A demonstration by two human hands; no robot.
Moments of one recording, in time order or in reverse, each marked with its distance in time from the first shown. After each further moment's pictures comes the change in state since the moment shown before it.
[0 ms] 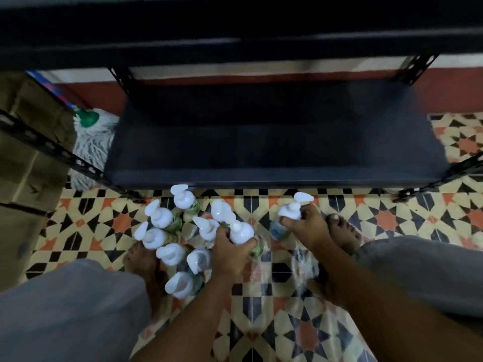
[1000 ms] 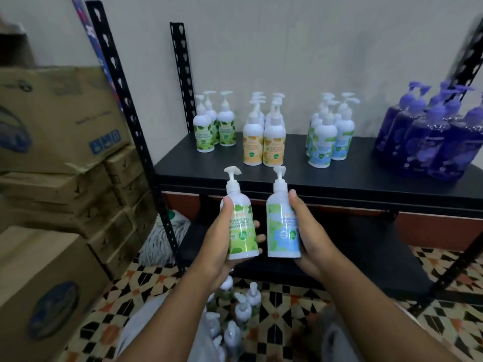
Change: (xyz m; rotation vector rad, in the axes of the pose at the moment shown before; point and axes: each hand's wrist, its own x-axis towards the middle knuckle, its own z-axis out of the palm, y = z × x) left_hand -0.178 0.235 -0.210 -0.730 -0.308 0.301; right_hand -0.244 -0.272 -0.035 0.701 -0.535 -0.343
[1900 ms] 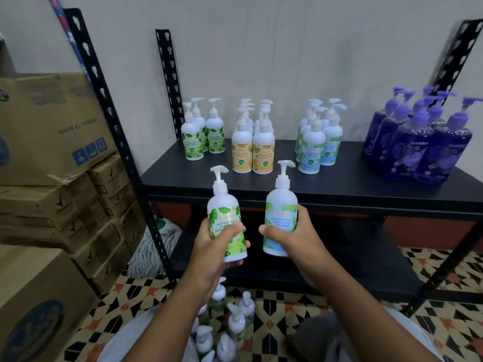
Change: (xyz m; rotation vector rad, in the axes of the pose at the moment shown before) left_hand 0.005 0.000 0.002 0.115 0.048 0.196; right_hand -0.004 -0.005 -0.007 -0.417 0.150 -0.239
